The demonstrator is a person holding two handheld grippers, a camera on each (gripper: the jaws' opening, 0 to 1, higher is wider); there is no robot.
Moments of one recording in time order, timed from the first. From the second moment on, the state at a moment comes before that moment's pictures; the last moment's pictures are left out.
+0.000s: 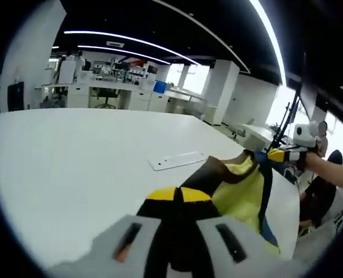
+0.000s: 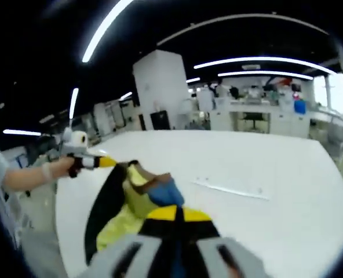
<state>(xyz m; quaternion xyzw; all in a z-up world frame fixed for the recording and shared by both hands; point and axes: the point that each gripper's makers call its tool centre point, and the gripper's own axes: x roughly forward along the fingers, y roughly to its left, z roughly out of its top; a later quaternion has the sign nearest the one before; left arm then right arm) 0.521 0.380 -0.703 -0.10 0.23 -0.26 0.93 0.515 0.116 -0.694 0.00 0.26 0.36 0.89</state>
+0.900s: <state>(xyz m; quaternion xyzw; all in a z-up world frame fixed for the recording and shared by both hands) 0.576 0.379 -0.838 -0.07 0.36 -0.23 0.90 0.593 0.130 -0.832 -0.02 0.36 0.32 0.88</state>
